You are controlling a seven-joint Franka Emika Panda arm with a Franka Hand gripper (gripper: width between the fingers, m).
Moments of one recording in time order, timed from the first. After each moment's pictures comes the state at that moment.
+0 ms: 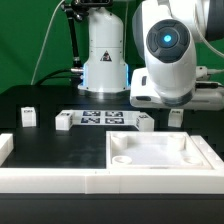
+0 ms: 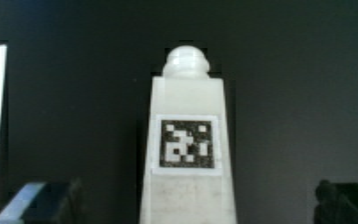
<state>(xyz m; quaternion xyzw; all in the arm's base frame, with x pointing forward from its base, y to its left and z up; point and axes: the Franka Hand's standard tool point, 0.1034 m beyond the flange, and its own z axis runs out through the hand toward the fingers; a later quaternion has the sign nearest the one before) 0.352 0.155 0.023 -0.89 0.13 0.42 0.09</state>
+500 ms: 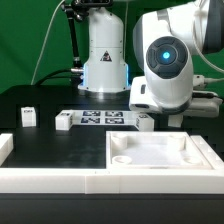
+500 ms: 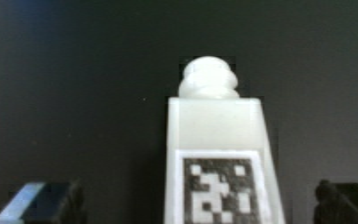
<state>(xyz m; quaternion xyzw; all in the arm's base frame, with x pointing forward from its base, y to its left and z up) 0.329 0.155 0.008 -0.88 0.13 0.45 0.09</state>
